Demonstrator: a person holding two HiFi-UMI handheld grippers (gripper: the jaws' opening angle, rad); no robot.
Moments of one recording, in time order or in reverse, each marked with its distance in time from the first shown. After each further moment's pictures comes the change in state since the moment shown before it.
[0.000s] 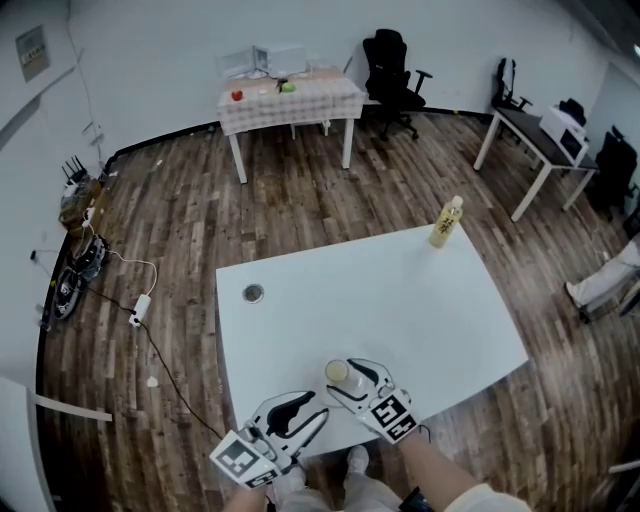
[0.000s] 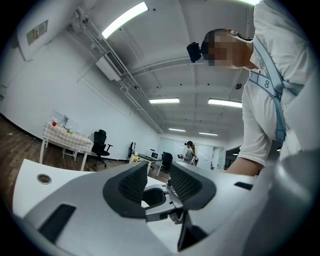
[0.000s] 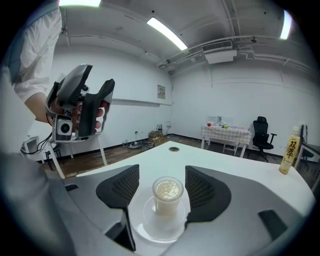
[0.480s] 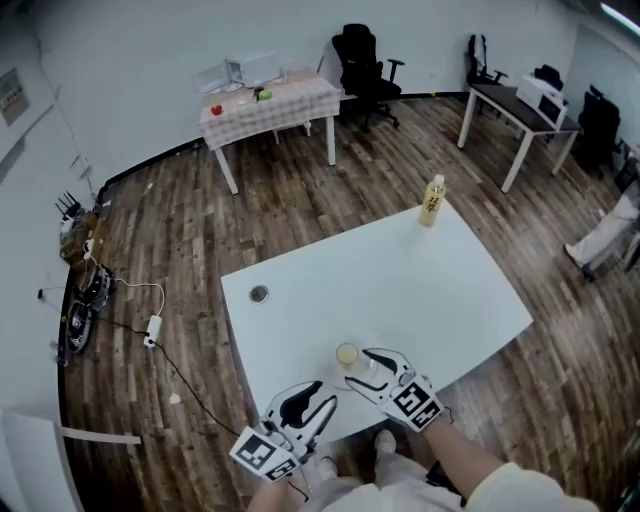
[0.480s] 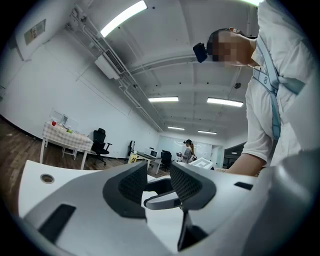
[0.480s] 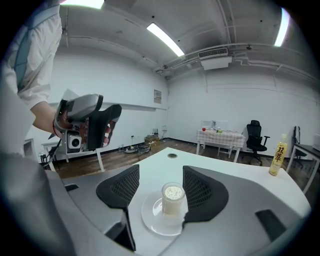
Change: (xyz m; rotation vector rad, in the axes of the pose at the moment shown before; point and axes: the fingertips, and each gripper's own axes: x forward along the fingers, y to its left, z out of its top) left arm -0.017 -0.007 0.009 0.000 0.018 -0.008; right arm -0.041 0.016 0.034 0.010 -0.042 -0.057
